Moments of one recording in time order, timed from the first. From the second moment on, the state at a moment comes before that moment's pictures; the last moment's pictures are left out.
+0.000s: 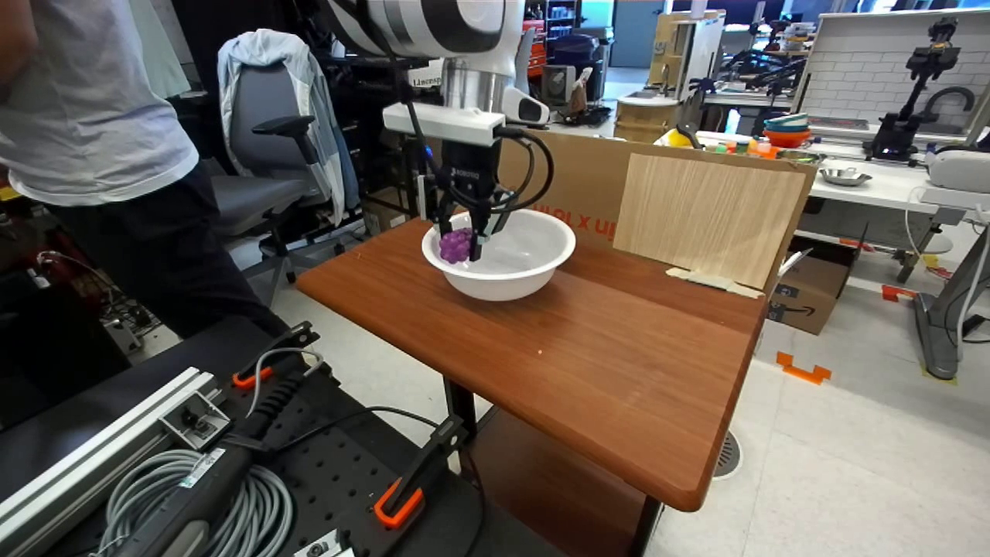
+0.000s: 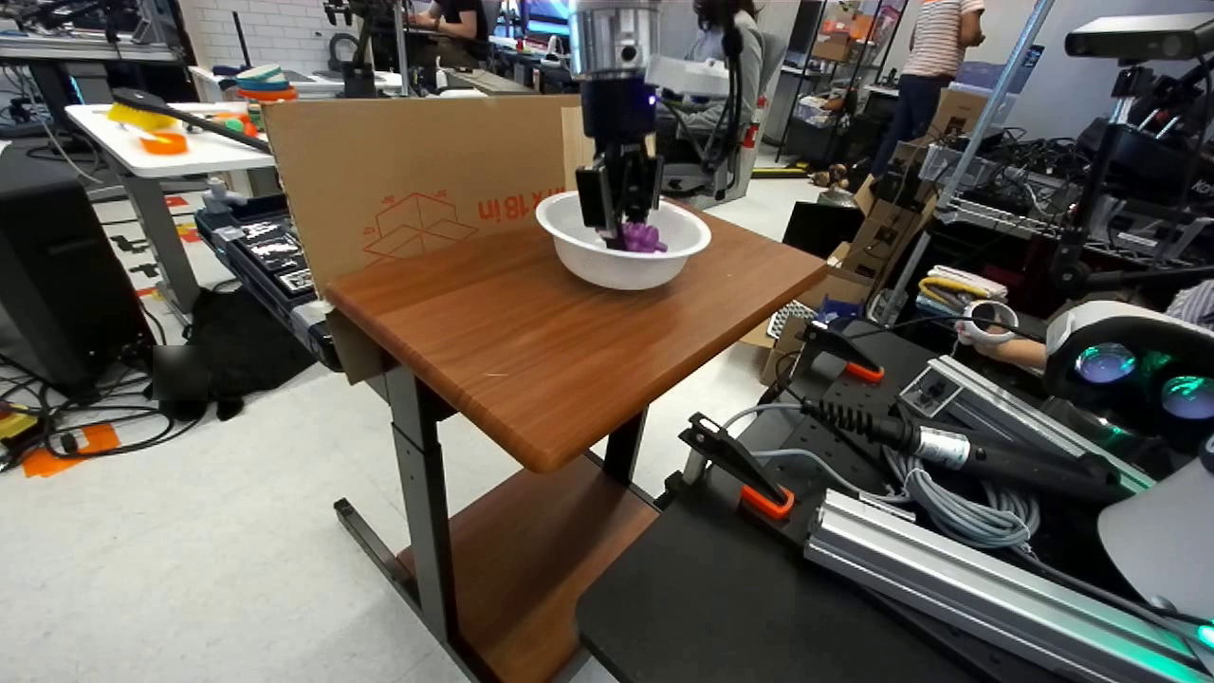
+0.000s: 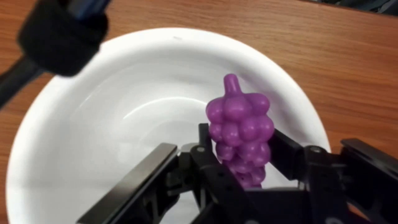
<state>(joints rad) 0.01 0.49 0.05 -1.94 -0.03 2.17 -0.13</state>
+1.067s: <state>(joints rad) 0.01 0.68 0.05 -1.72 -0.02 2.04 -0.13</state>
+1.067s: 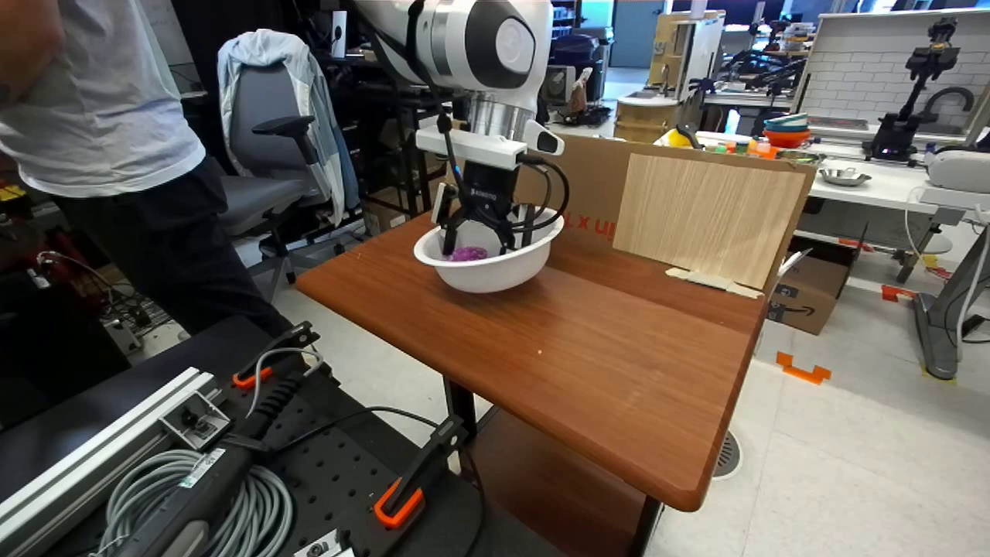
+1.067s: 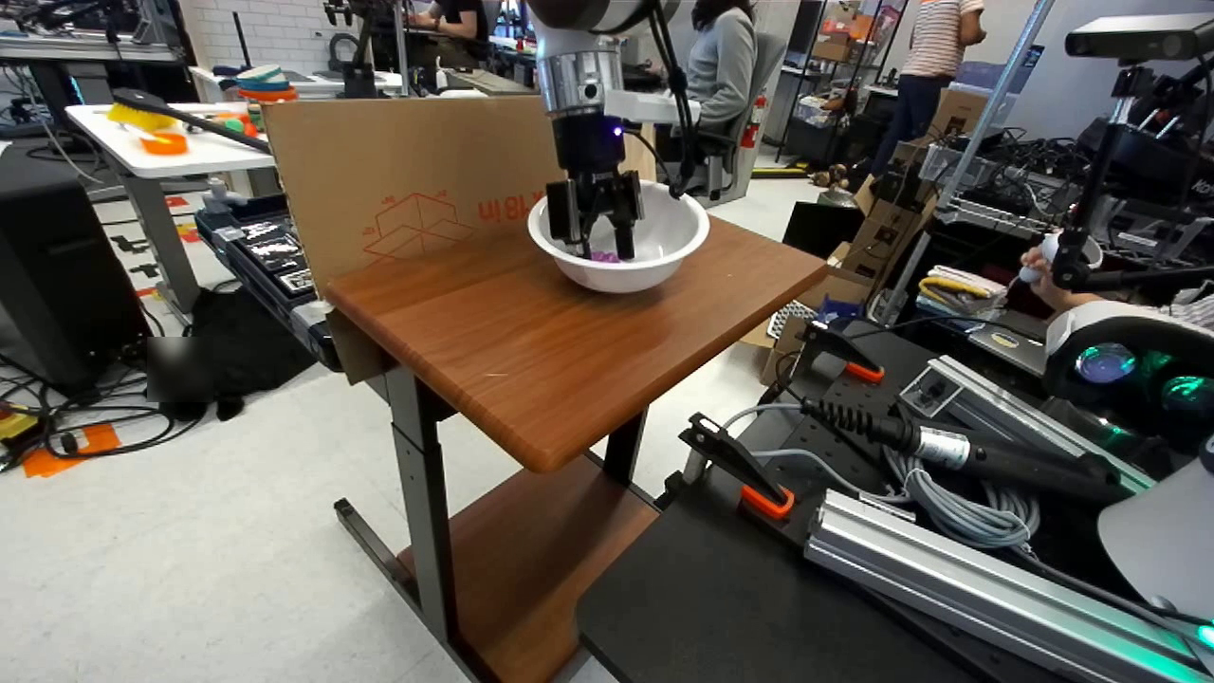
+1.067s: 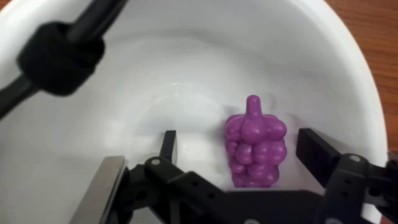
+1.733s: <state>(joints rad) 0.01 0.52 0.05 -1.95 -0.02 2.24 -0.13</state>
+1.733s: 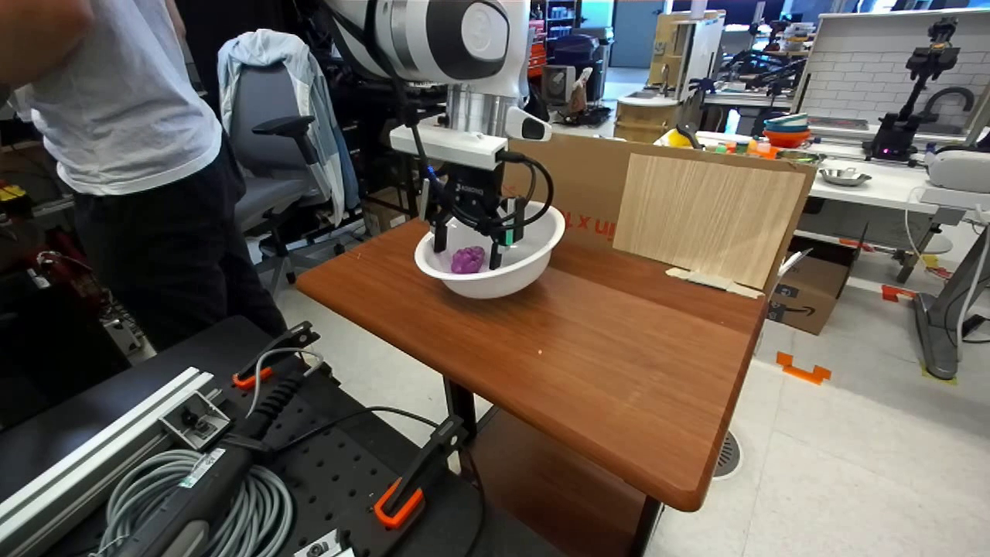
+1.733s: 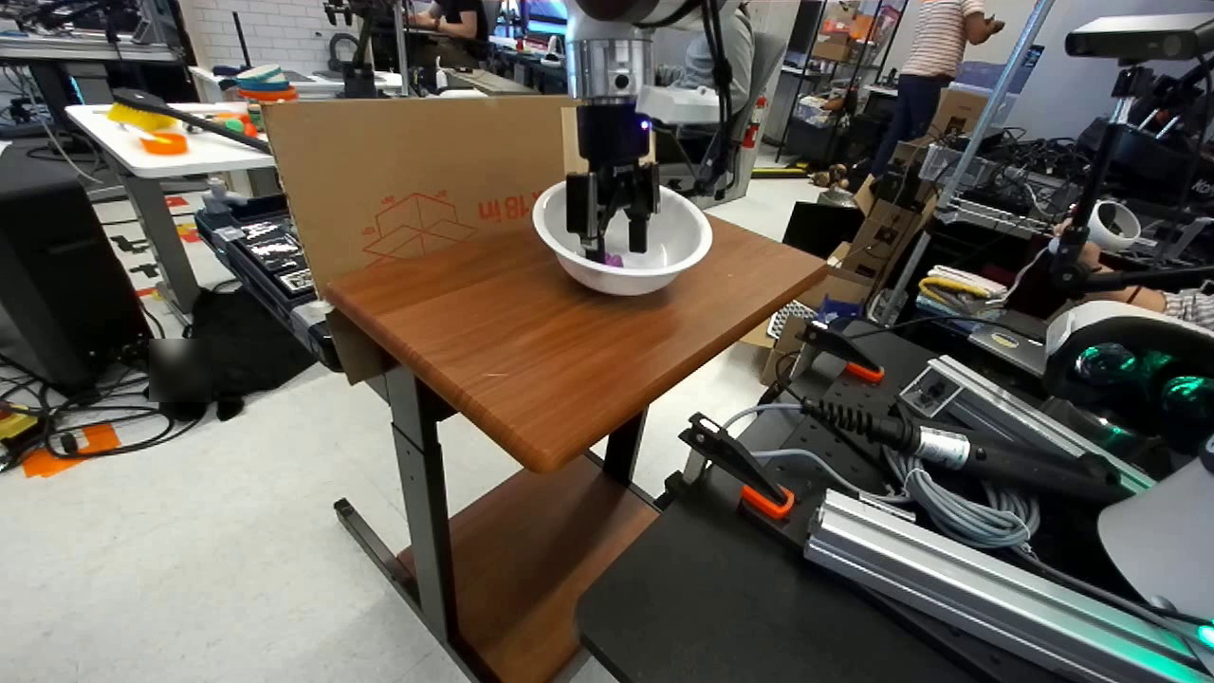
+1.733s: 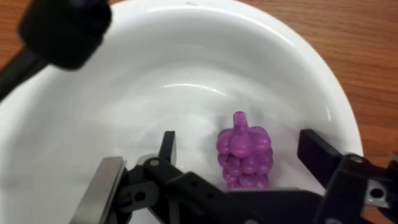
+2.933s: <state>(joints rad) 0.01 0.26 0.06 -2.25 -0.02 2.34 -0.16</state>
